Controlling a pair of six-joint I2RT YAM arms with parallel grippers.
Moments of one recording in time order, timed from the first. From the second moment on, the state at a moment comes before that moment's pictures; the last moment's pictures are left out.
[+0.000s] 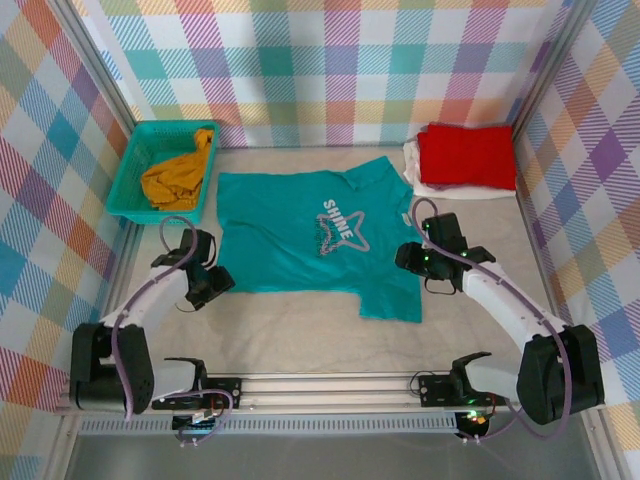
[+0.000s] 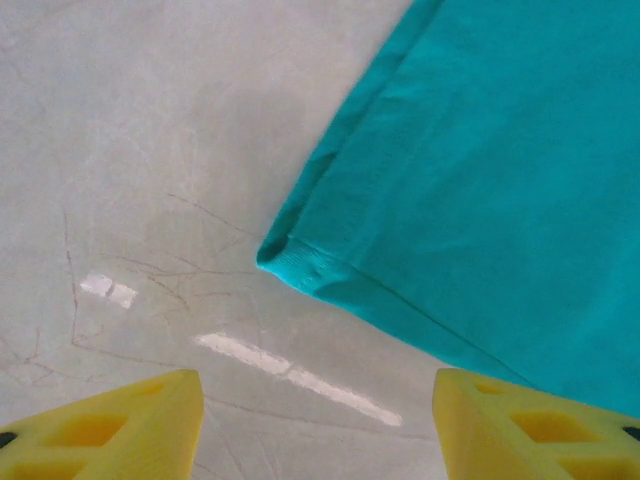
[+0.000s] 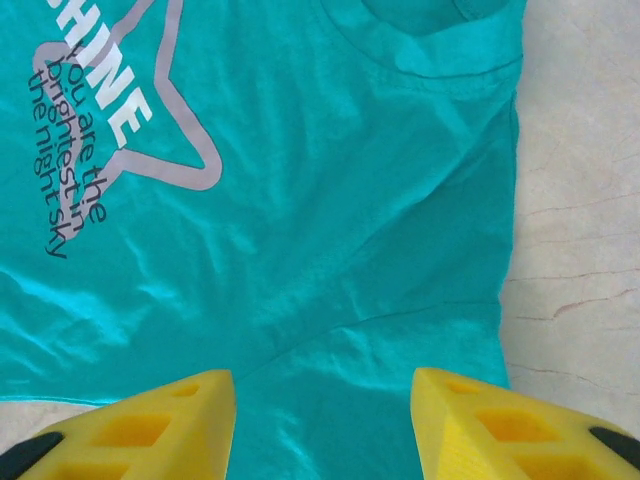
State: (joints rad) left arm -0.05 1.28 0.69 -0.71 0.01 -0.66; right arm 0.31 1.20 0.75 -0.52 -0.12 0.54
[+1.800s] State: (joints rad) left arm 0.00 1.46 0.79 -0.61 0.03 -0.58; right arm 0.29 1.17 0.69 -0.61 -0.11 0.60
